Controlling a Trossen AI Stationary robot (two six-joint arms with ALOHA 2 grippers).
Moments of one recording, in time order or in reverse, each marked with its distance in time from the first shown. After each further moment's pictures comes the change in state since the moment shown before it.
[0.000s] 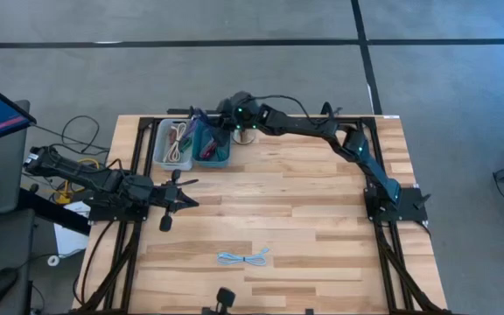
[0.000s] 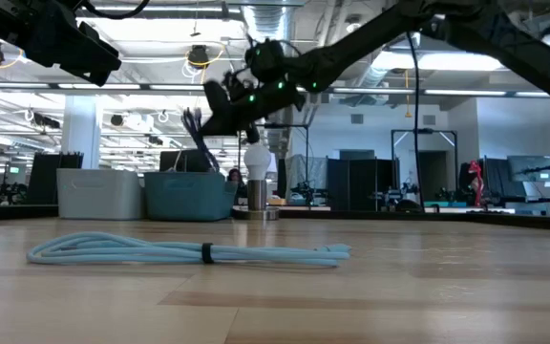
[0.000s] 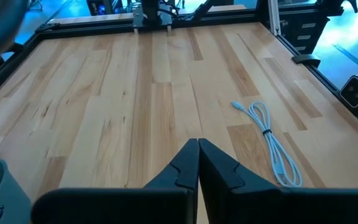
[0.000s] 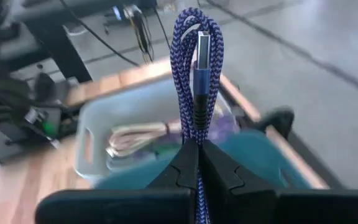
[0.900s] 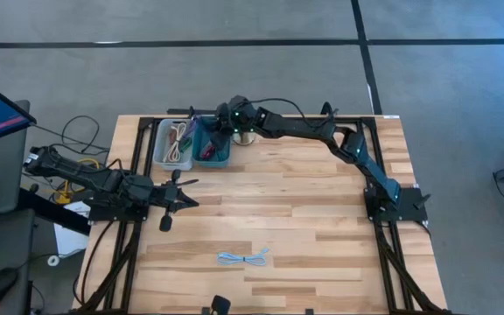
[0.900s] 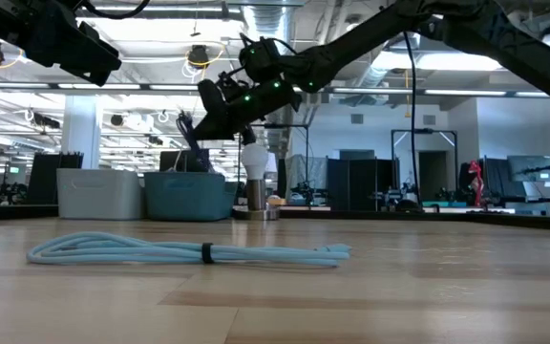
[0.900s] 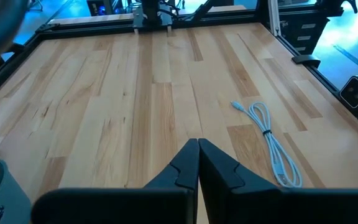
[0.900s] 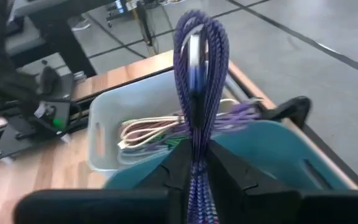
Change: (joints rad) left arm 0.000 0.000 0.000 0.001 0.000 0.000; right arm 0.026 0.029 0.018 -0.033 0.003 0.058
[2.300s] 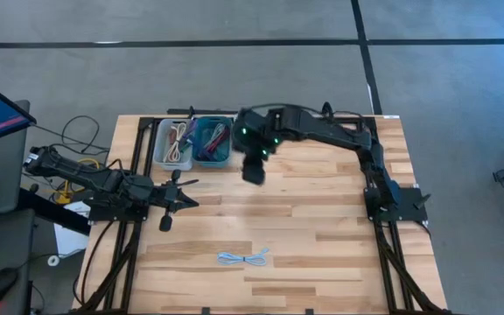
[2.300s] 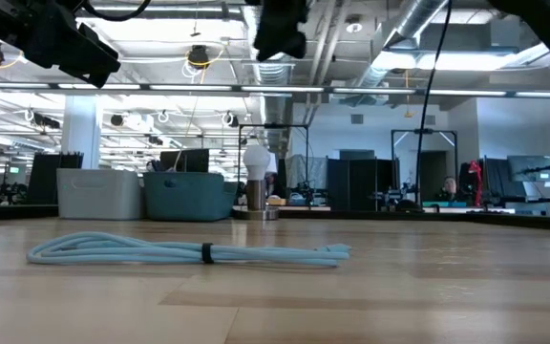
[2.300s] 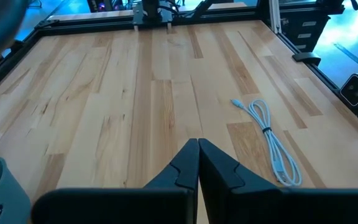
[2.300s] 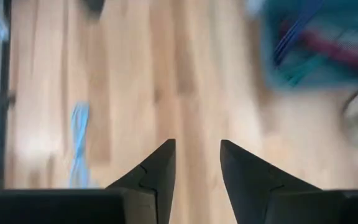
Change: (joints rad) left arm 0.000 0.000 0.000 -0.011 0.000 -0.008; right arm 0.214 -0.231 0.387 -1.251 0.000 -0.157
